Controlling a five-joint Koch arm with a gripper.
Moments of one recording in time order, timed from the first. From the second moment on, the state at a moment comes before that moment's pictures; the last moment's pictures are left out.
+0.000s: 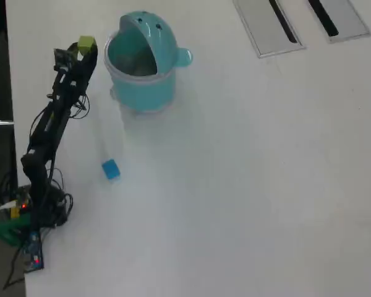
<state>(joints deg) -58.7 79.0 74.0 2.3 -95.4</state>
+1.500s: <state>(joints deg) -43.0 99.3 104.2 11.0 -97.8</state>
